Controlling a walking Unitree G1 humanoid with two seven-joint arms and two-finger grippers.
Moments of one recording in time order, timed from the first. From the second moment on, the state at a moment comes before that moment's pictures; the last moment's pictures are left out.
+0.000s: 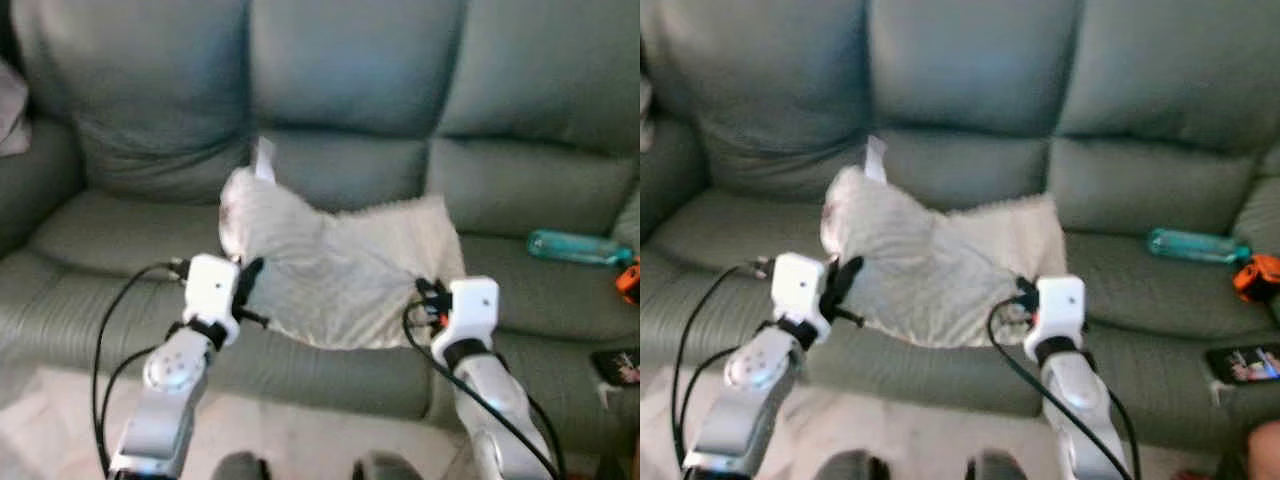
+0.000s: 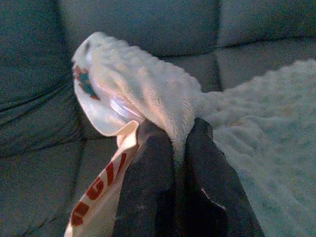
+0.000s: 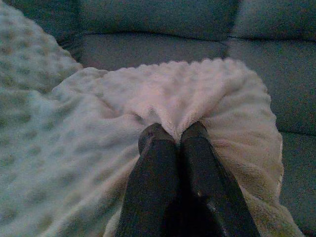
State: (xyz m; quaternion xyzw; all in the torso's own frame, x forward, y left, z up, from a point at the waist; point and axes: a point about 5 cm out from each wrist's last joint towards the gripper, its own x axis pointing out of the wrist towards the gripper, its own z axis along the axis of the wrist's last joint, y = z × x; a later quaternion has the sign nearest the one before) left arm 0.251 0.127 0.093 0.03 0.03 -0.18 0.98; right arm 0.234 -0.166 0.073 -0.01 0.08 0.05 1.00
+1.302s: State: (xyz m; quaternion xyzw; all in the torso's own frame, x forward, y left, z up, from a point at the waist) left arm 0.254 0.123 0.088 0.04 0.03 -0.18 0.98; right arm 0.237 -0.172 0.068 -0.01 0.09 0.03 1.00
